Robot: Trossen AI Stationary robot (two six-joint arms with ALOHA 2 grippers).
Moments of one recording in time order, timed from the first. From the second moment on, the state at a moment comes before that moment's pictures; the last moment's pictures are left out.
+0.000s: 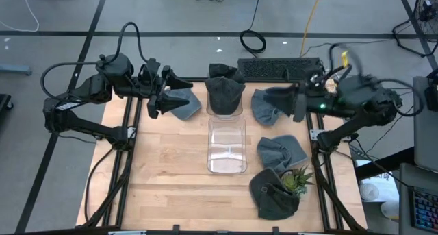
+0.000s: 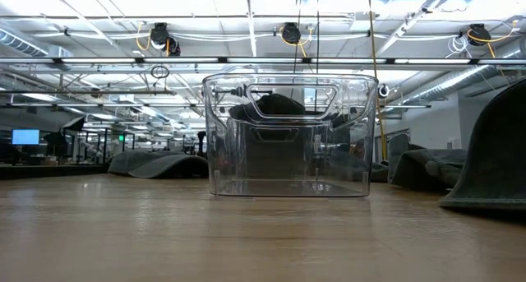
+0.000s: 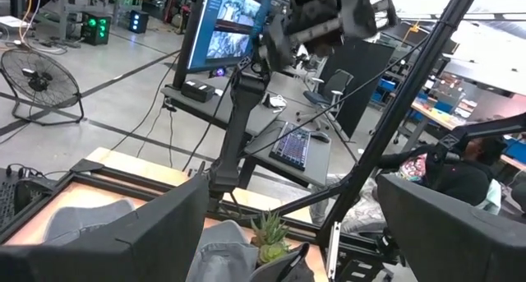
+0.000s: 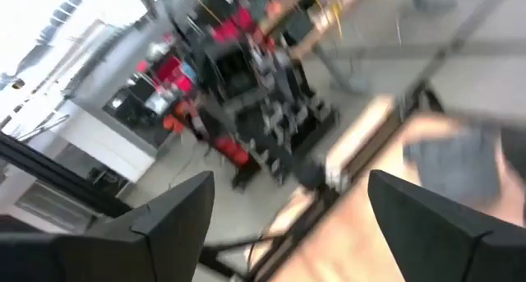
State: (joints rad) left arm 0.17 1.12 1.48 -0.37 0.26 -0.35; right arm 0.34 1.35 2.04 -0.85 0.57 0.90
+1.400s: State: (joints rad) left arm 0.17 1.12 1.48 -0.37 0.34 -0.33; right arm 0.52 1.40 1.43 -1.18 0.02 1.73
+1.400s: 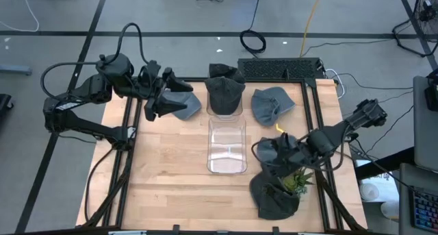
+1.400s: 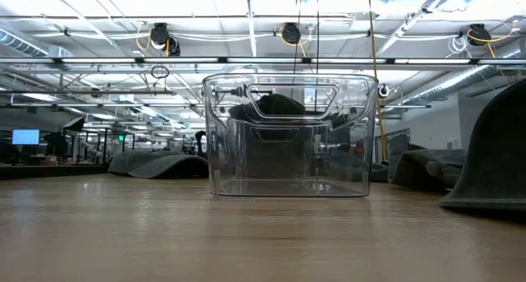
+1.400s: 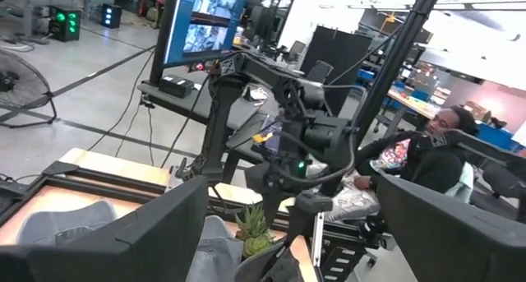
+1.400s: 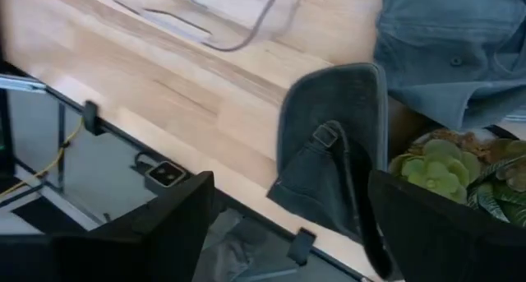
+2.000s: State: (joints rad) left arm 0.17 1.12 1.48 -0.37 0.36 -0.33; right arm 0.56 1.40 1.16 -0.99 0.00 1.79
